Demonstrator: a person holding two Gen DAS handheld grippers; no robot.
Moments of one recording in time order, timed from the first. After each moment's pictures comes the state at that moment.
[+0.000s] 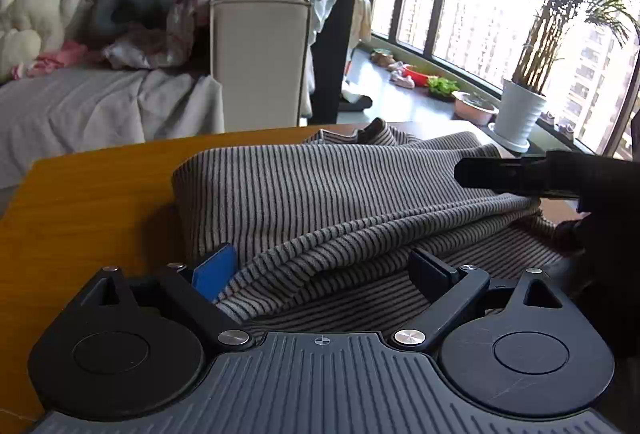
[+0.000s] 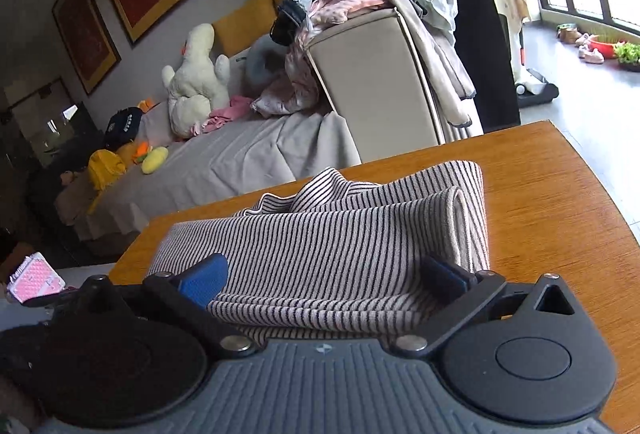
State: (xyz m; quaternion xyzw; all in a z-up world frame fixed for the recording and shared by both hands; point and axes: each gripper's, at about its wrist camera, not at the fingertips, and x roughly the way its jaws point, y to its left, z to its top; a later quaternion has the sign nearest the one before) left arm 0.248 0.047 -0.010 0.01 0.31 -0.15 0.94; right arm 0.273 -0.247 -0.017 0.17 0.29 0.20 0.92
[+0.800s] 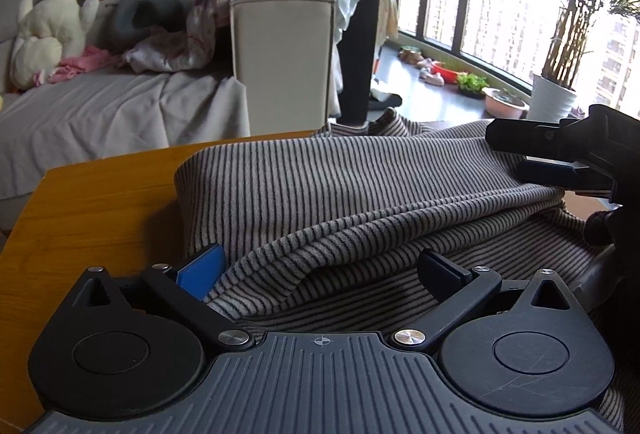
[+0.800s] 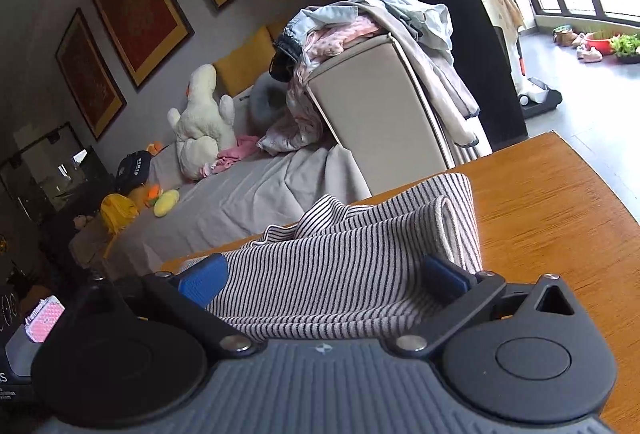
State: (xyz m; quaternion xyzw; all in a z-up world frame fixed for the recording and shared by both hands) left arm 0.270 0.039 -0.012 0.02 0.32 -0.12 0.94; right arm 0.285 -0.256 -0.020 0.23 0.24 0.20 0.92
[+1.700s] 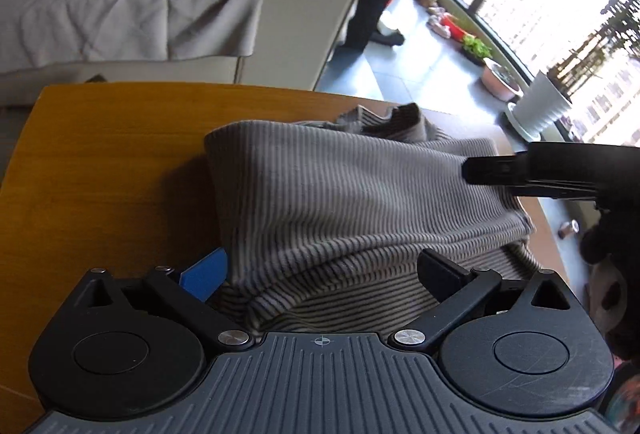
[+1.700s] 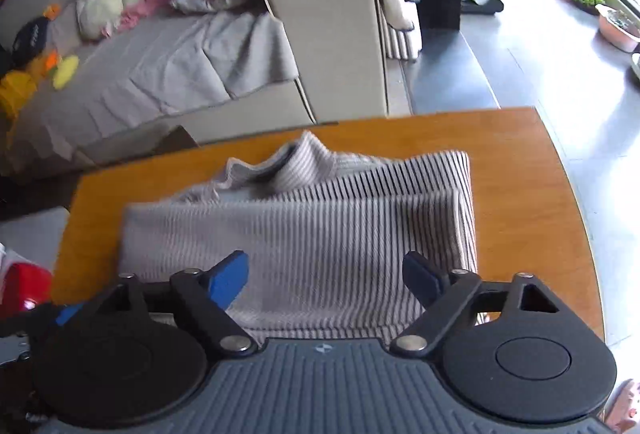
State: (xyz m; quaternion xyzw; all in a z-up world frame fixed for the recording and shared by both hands) left arm 0.322 0.102 0.034 -0.13 0.49 -0.11 0.85; right arm 0.357 -0.175 0.067 0.06 0.47 0.10 0.87
